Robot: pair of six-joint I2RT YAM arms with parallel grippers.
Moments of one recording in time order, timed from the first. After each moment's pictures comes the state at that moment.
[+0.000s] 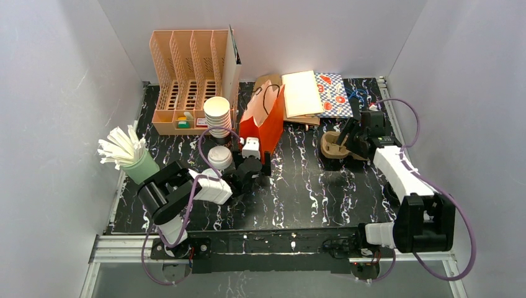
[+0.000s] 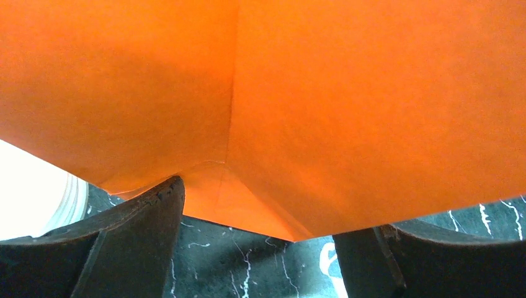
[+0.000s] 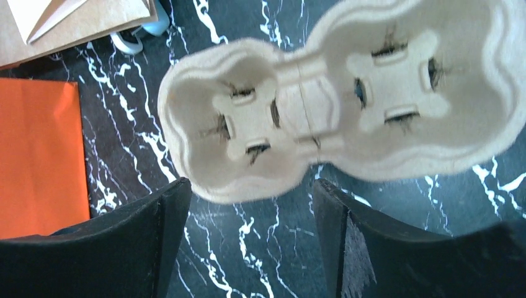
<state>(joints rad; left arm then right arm) -0.91 1.69 0.59 0.67 -0.64 -0.39 0.09 1.26 0.86 -0.44 0.01 0.52</state>
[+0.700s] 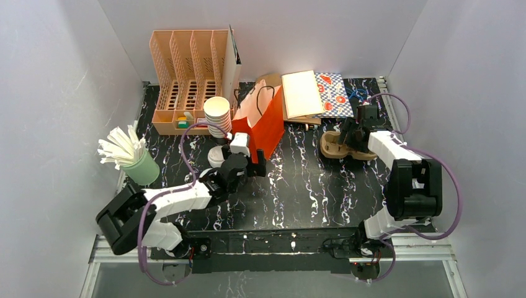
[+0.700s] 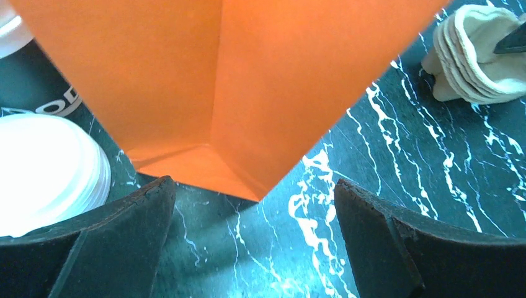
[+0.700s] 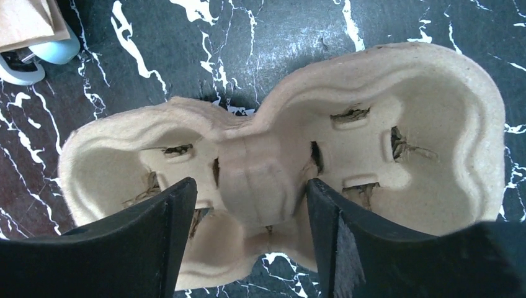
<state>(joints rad) -0.87 1.35 0.56 0.38 -0.47 -0.43 0.05 1.54 0.98 -0.38 0.07 0.36</state>
